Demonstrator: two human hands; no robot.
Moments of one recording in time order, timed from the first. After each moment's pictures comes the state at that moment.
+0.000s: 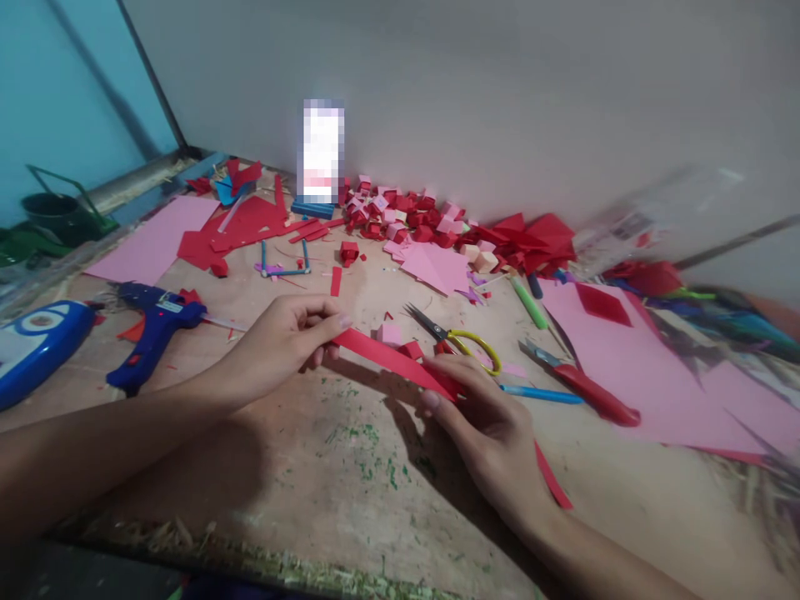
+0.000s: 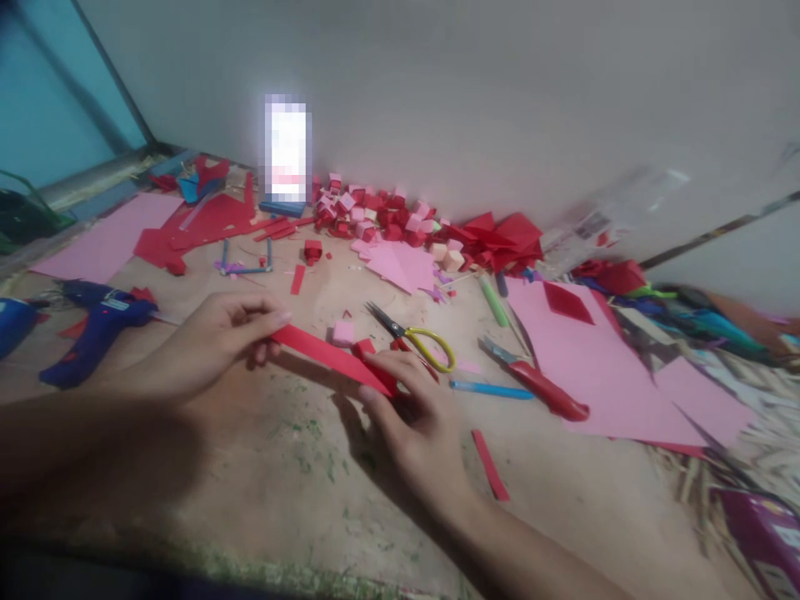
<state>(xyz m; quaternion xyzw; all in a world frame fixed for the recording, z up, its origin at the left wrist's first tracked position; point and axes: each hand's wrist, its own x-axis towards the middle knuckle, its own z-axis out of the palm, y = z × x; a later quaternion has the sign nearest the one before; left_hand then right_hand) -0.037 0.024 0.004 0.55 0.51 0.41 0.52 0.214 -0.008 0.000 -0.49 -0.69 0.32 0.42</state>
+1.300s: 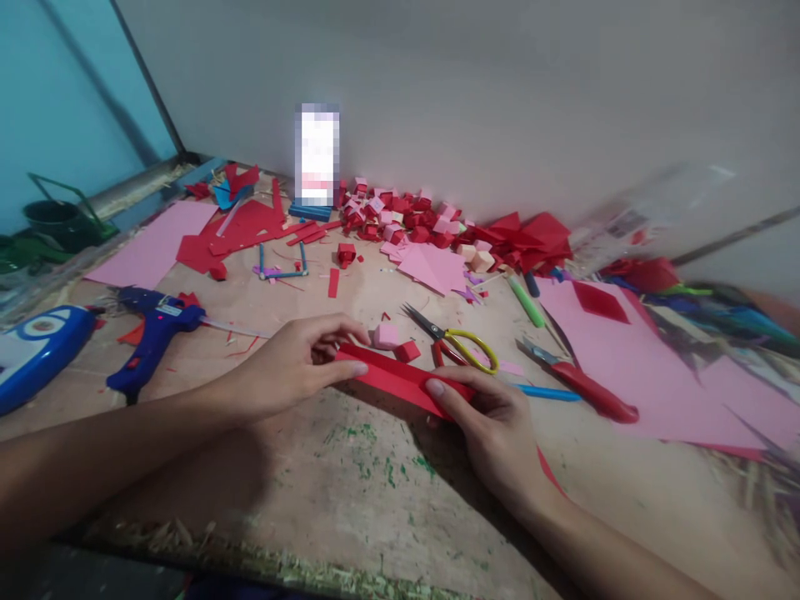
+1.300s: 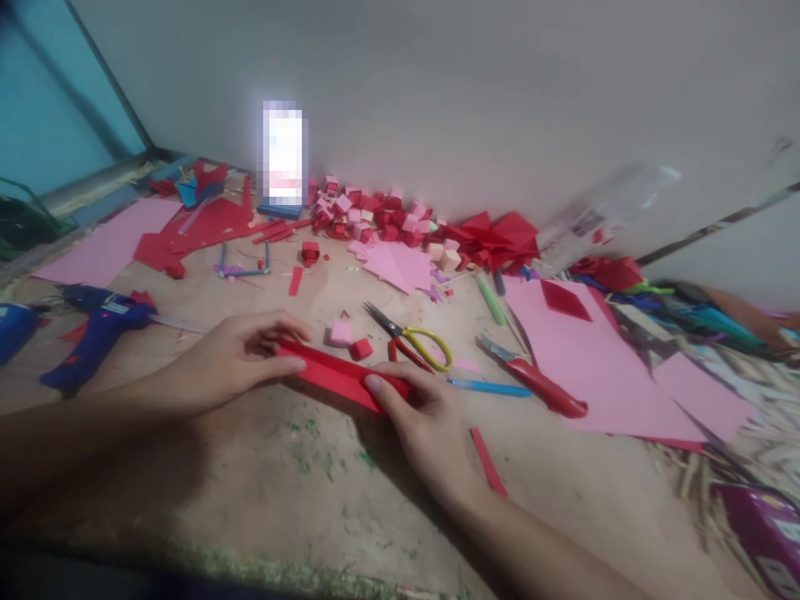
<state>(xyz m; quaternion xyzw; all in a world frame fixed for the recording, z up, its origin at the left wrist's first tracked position) -0.029 0.015 -0.001 0.65 0.46 0.35 0.49 0.231 0.001 -0.015 -0.57 -0.62 0.37 0.39</state>
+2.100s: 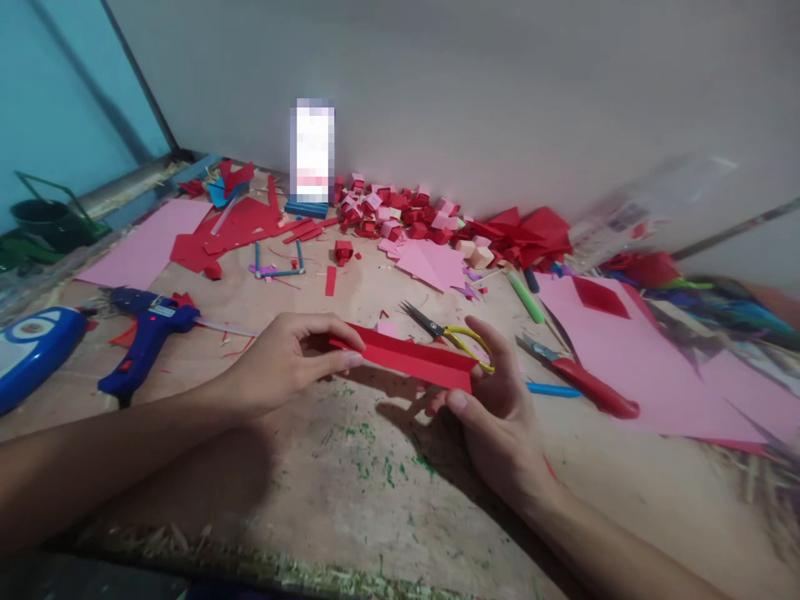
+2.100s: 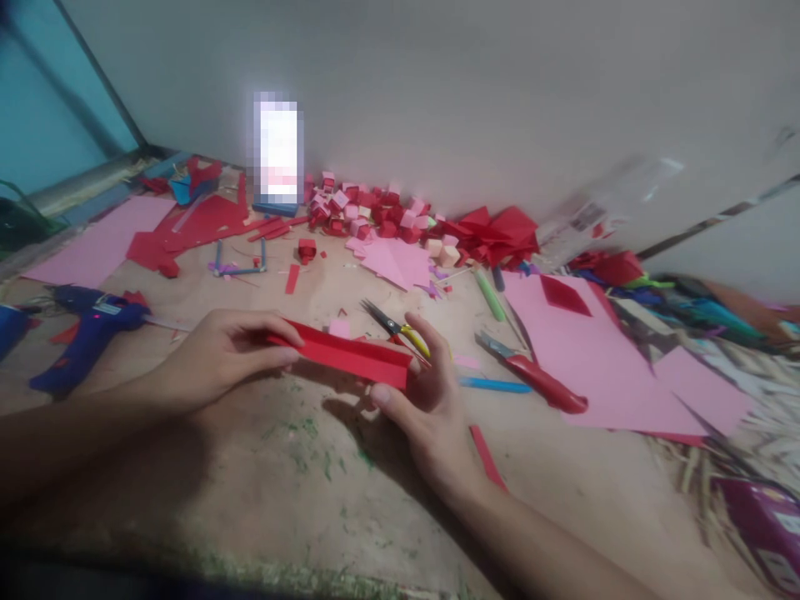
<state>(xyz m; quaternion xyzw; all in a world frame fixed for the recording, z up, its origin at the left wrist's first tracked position) -0.029 0.016 -0.003 0.60 0.46 0.41 0.52 0.228 0.001 -0.015 -0.40 -0.52 0.56 0.50</state>
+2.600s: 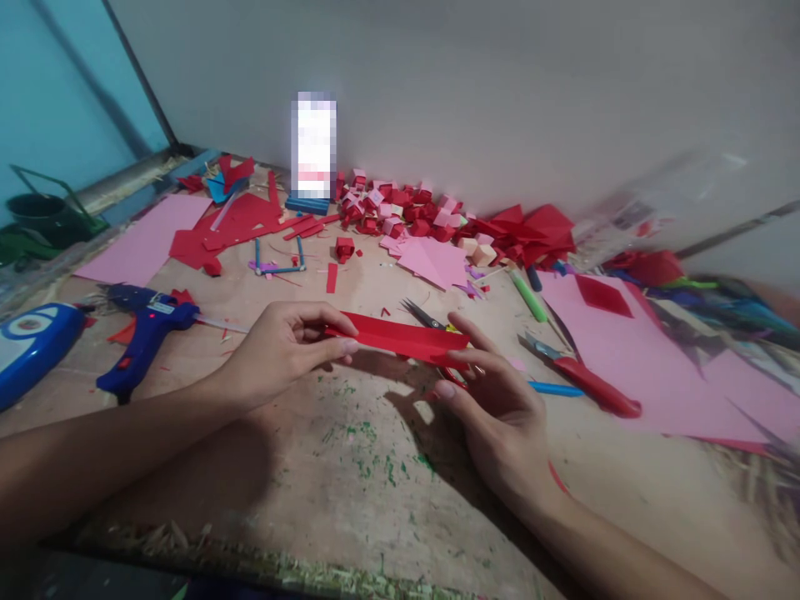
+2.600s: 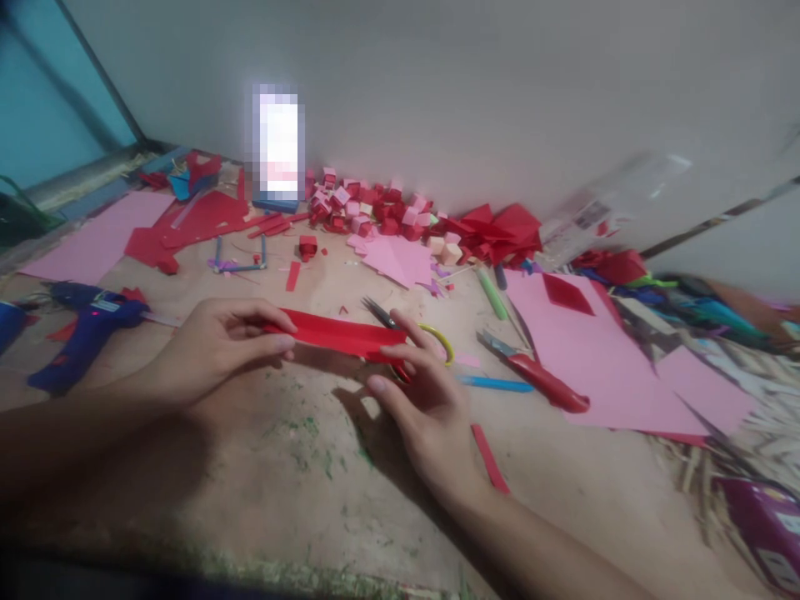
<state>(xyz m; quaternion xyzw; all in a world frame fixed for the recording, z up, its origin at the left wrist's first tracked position) -0.031 0.017 -0.005 0.54 0.48 0.43 0.53 0.228 0.000 -0.012 -0.44 -0.62 0.43 0.49</state>
